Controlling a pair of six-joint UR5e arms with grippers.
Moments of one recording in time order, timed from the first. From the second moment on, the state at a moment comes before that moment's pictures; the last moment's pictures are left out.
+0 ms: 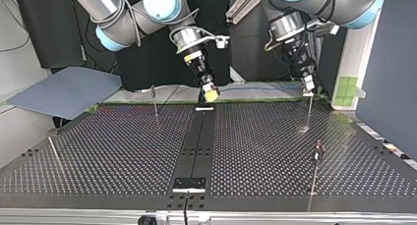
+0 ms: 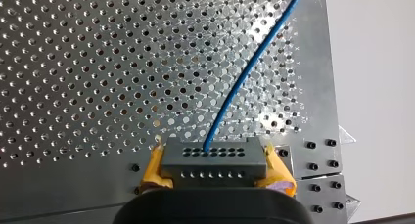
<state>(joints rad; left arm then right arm) -0.35 -1.42 -2.11 -2.58 -2.35 -1.67 2.40 -1.20 1.64 -0.61 1.58 1.63</state>
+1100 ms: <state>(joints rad) -0.18 -1.44 -1.94 -2.61 -2.20 -1.77 2.39 -1.18 1.50 -0.56 1.54 1.67</state>
